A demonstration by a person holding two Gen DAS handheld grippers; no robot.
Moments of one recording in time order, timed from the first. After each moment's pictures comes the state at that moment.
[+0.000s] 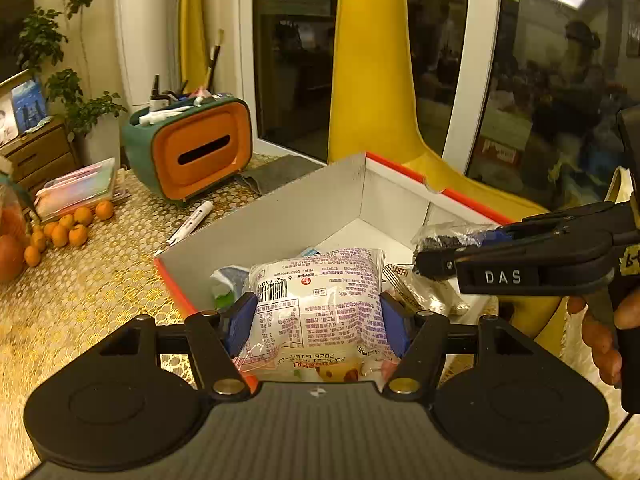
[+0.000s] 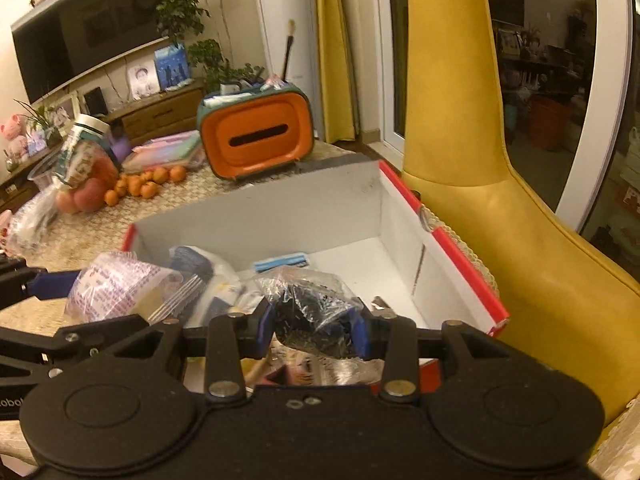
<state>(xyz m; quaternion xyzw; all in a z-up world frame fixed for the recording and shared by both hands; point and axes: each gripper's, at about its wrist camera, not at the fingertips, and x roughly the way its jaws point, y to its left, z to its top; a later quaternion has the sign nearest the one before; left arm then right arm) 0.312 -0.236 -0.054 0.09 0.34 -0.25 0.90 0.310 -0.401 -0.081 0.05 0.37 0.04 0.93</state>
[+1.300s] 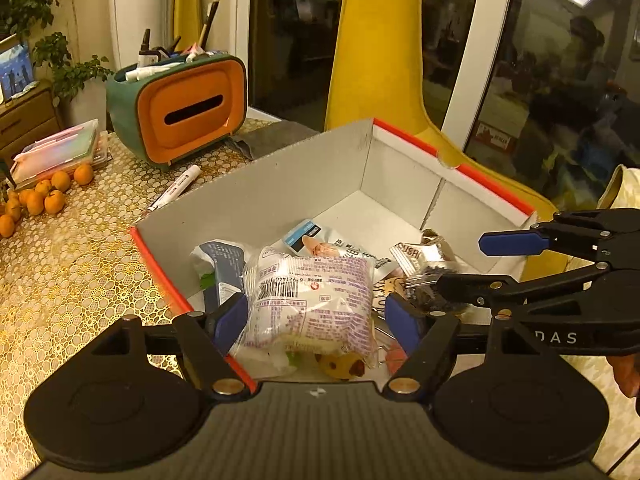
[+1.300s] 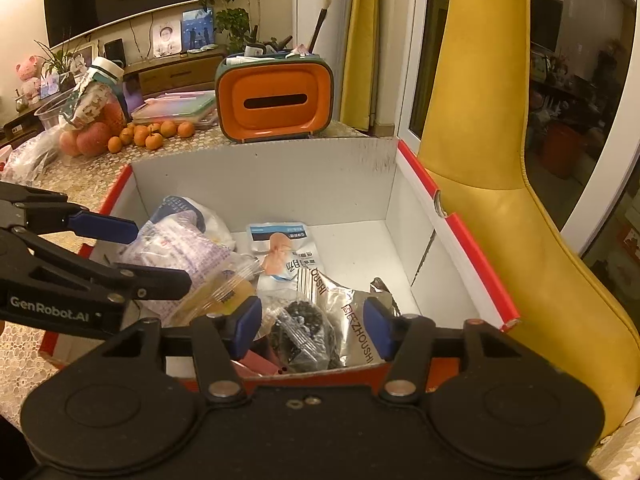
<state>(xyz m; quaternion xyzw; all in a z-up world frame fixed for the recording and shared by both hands) 0.333 -0.226 -0.076 0.06 0.38 -0.26 0.88 0.302 -0.392 -0.093 -0.03 0.38 0.07 0.92</state>
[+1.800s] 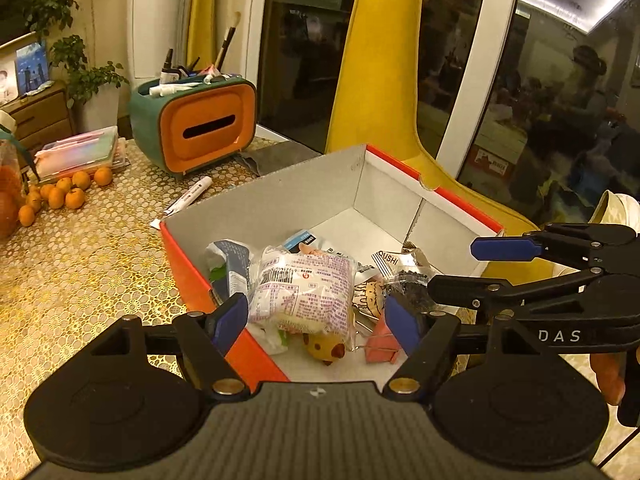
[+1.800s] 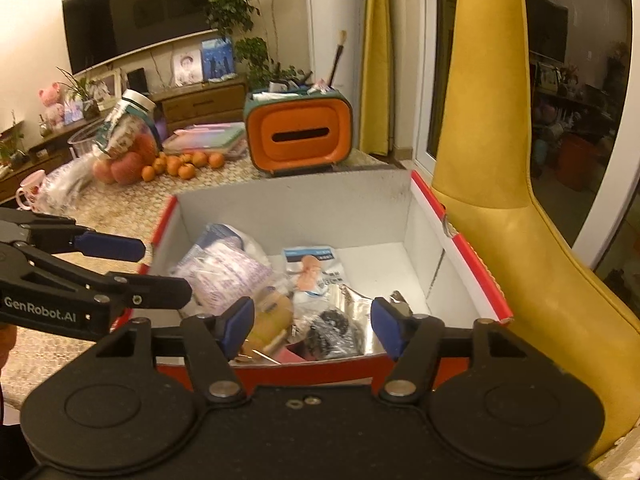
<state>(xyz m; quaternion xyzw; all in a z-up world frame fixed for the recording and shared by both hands) 0.294 -0.206 -0.050 0.03 0.36 -0.25 0.90 0.272 -0.389 -0.065 0.00 0.34 0.11 0.93</state>
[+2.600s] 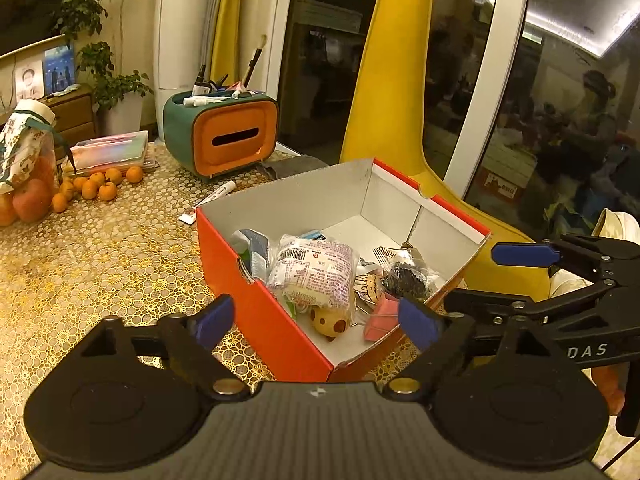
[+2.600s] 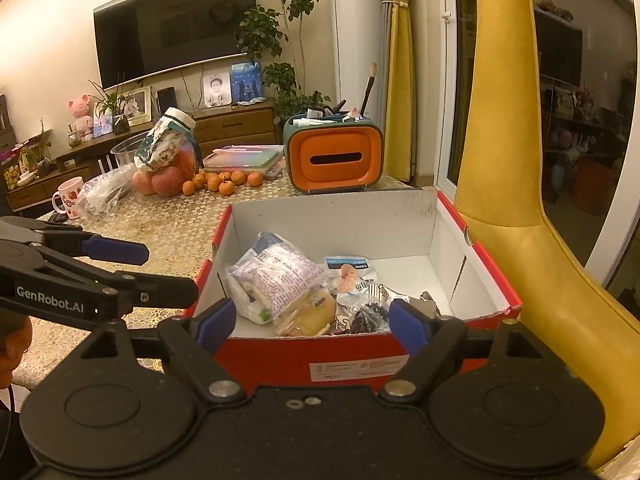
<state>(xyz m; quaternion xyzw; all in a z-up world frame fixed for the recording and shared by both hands) 0.245 -0.180 -0.037 0.01 0.34 -0.23 0.91 0.225 -0.376 -0.050 0.00 0.30 0.14 0.94</state>
